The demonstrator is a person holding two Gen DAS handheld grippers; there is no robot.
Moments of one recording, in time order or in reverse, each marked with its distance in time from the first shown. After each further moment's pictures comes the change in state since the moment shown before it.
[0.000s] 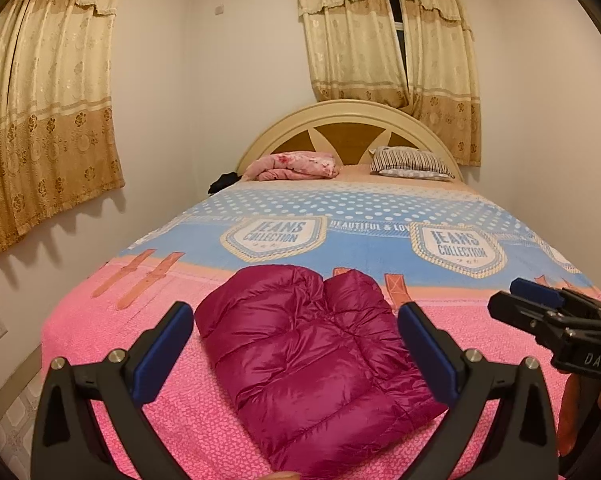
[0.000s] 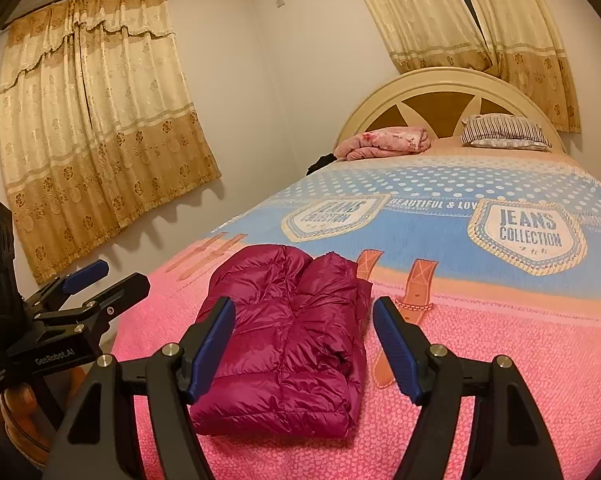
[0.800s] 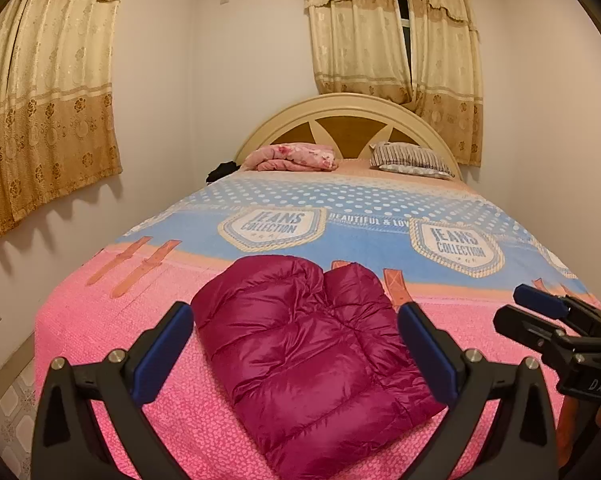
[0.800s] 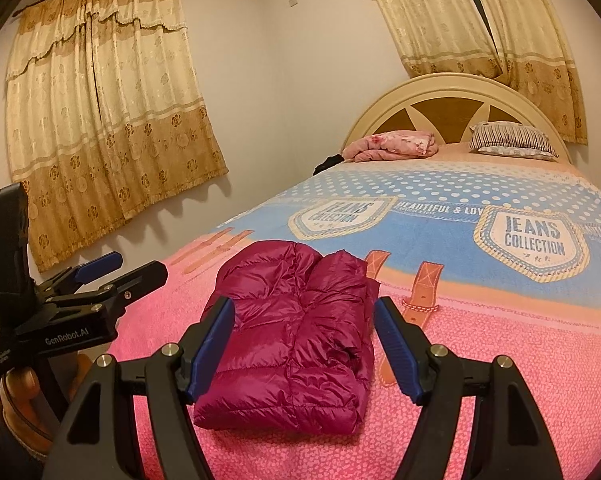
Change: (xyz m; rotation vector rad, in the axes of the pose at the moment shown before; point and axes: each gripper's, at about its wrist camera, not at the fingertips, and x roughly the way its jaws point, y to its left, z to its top) left arm 0.005 0.007 -0.001 -0.036 0.037 -0.018; right arm -0.003 0.011 -0.006 -0.042 0.004 0.010
